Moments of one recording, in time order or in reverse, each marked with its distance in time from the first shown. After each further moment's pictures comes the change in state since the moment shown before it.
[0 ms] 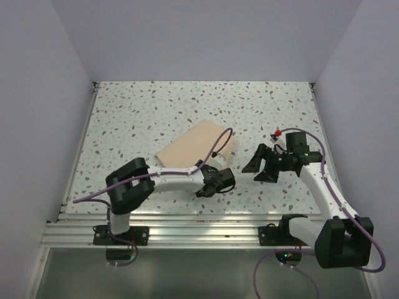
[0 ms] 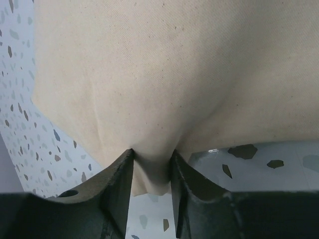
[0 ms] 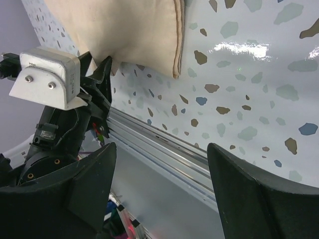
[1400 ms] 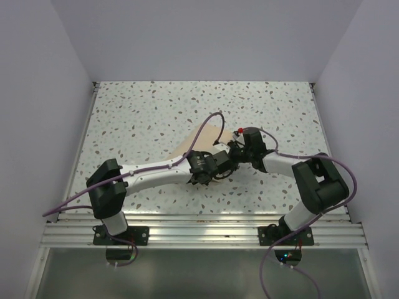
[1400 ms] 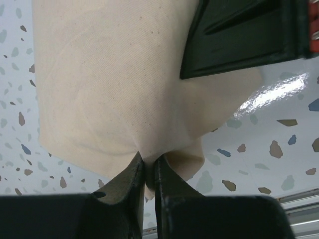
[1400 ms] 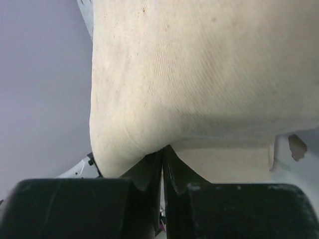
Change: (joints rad) left arm 0.046 -0.164 0.099 -0.031 0.280 0.084; right arm 0.368 0.503 -0.057 0.928 -0.014 0.595
